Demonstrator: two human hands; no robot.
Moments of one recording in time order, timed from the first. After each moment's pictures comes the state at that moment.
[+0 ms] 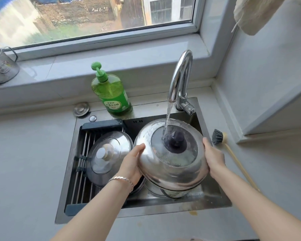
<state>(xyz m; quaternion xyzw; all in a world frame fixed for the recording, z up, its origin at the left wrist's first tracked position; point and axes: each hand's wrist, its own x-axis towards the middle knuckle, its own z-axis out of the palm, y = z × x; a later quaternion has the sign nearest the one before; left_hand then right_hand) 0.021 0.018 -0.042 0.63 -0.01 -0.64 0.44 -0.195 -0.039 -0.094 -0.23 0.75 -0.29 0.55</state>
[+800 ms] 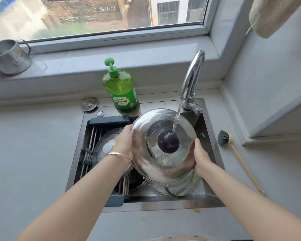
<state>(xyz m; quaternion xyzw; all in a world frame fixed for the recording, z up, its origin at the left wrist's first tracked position) 0.061 -0.011 -0.021 0.74 -0.08 -0.51 0.43 -0.139 -0.033 -0.101 -0.14 0.74 -0.27 0.60</state>
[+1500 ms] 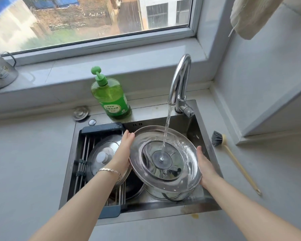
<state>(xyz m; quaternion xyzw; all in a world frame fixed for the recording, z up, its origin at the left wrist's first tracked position) 0.056 -0.006 -0.042 0.66 -0.19 -0.60 0.41 -0.175 -0.017 -0.112 -0.14 0.66 -0.30 0.67</state>
